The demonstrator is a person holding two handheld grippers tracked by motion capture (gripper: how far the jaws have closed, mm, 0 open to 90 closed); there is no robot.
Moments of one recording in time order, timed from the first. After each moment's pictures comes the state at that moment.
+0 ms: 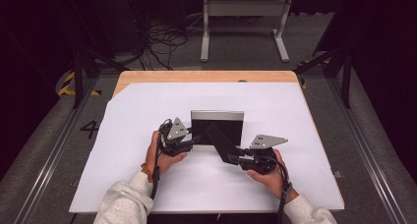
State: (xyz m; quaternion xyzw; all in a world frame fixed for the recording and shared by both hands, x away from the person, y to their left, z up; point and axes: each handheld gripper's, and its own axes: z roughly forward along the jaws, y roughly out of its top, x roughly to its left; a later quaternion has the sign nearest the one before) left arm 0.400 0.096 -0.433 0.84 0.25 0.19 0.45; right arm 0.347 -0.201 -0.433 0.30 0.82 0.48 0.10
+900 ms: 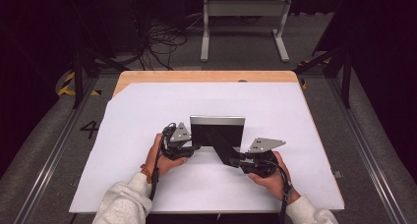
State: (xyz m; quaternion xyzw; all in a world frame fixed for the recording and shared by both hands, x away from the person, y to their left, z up) left arm 0.401 0.093 -0.445 0.87 0.22 0.14 0.42; right arm 0.342 -0.201 -0.435 0.29 0.84 0.45 0.11
